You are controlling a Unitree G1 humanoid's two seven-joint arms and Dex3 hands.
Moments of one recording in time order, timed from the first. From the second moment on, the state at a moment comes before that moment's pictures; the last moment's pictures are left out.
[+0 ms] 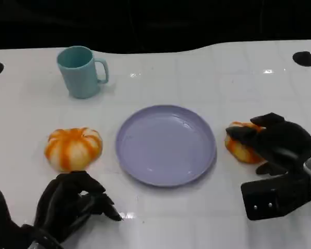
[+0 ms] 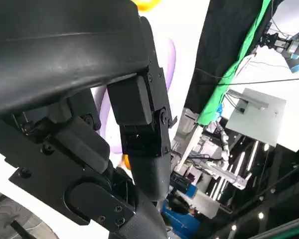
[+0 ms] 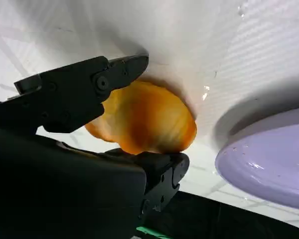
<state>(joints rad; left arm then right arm) -0.22 -0.03 0.27 0.74 -0.47 -0.17 -0.82 -0.67 -0.35 0.55 0.95 -0.93 -0.34 -0.24</state>
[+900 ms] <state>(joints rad) -0.21 -0.03 0.27 0.72 -0.47 -0.17 -0.82 -0.72 -0.30 0.59 1.22 -0.85 -0.42 -0.66</state>
